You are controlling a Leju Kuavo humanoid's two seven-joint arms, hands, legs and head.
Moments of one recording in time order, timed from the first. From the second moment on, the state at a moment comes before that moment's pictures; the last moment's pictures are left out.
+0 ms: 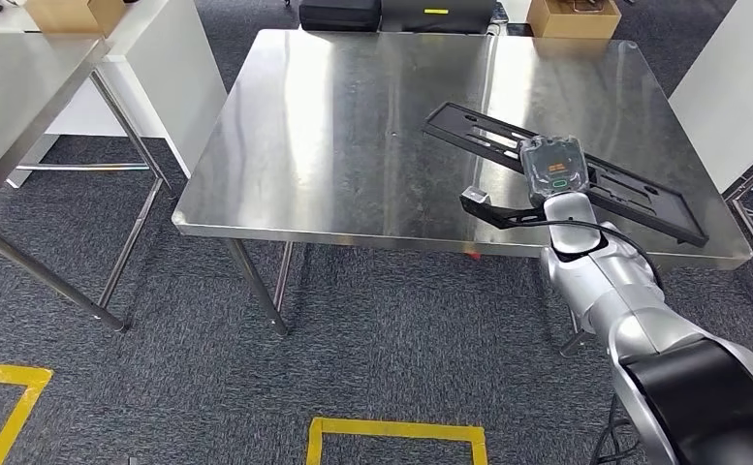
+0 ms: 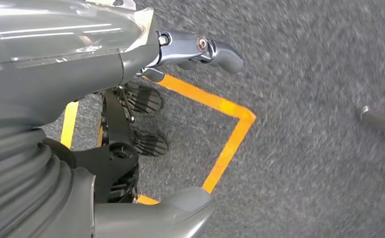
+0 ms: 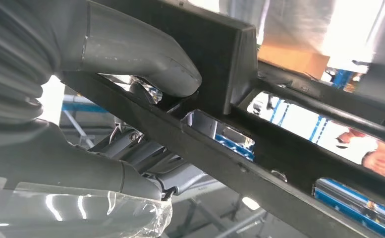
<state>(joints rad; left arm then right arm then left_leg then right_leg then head) -0.14 -0.06 0.53 -0.20 -0.01 -0.14 -0.36 -1.04 -0.10 0.58 -0.37 1.57 -0.39 0.29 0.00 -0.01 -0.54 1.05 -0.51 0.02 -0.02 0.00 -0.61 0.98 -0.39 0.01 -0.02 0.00</state>
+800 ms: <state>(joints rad) -0.11 -0.06 0.55 -0.20 0.01 -0.15 -0.37 -1.03 -0.10 0.58 -0.38 1.57 -0.38 0.28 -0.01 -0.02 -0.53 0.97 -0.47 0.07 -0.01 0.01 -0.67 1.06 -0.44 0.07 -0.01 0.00</state>
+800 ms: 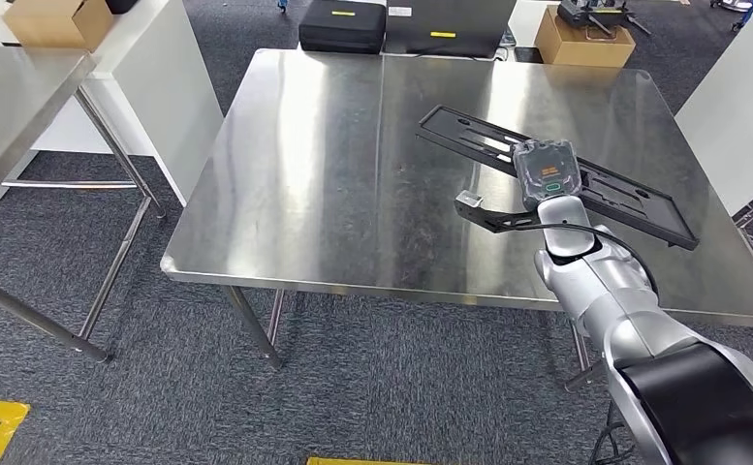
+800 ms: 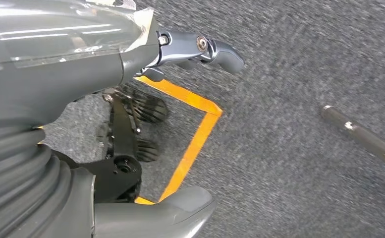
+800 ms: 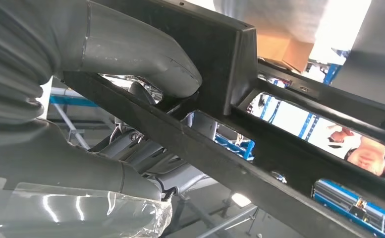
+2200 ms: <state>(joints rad) -0.10 -0.05 0.63 -0.20 0.07 -0.10 -0.35 -1.04 0.02 0.58 -0.37 1.57 -0.35 0.27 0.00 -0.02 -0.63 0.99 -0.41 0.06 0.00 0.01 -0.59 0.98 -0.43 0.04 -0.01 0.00</state>
